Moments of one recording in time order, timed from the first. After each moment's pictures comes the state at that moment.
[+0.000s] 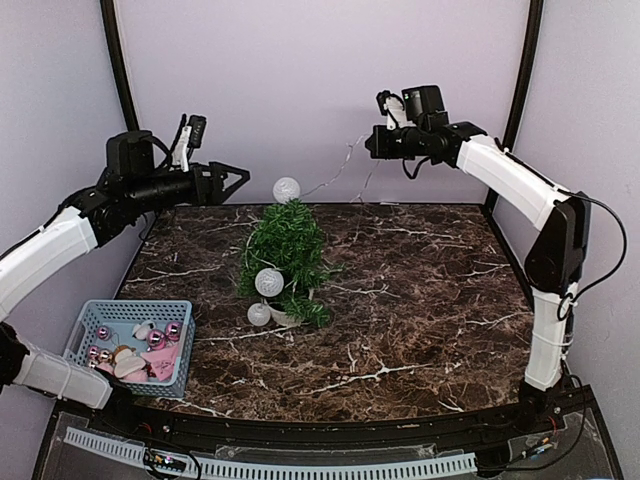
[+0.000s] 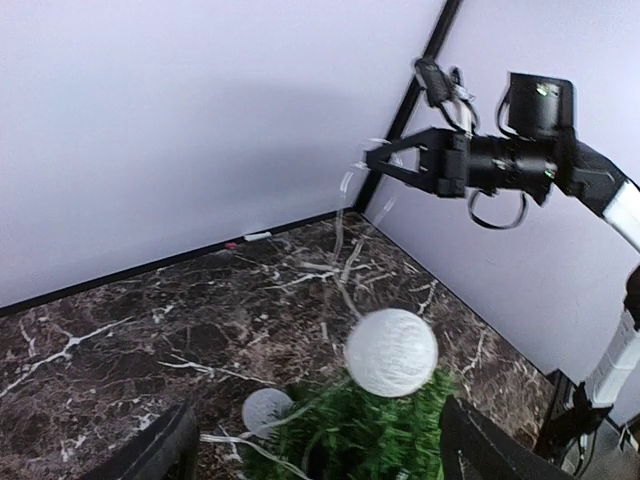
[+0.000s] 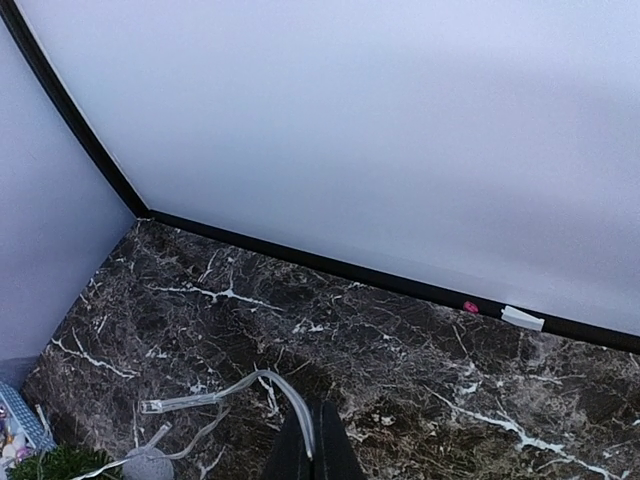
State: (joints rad) left arm -0.41 1.26 1.19 -0.14 0.40 -0.26; right arm 0.52 2.00 2.10 -0.50 -0.08 0.21
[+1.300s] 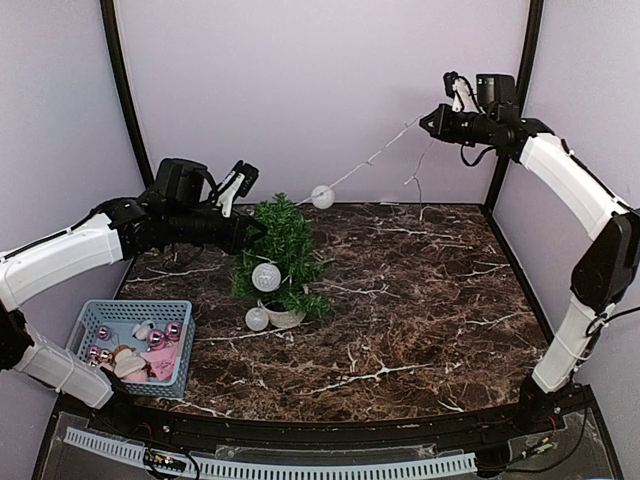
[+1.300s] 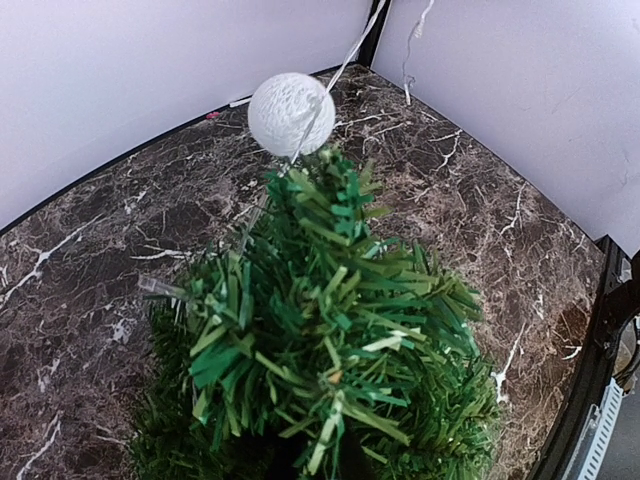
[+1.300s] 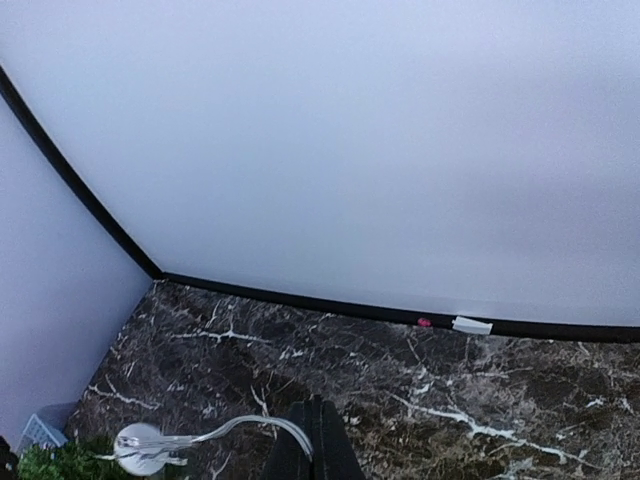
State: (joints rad) left arm -0.65 1.32 1.16 -0.36 0.19 -0.10; right arm 0.29 1.75 1.90 -0.44 -0.25 0.29
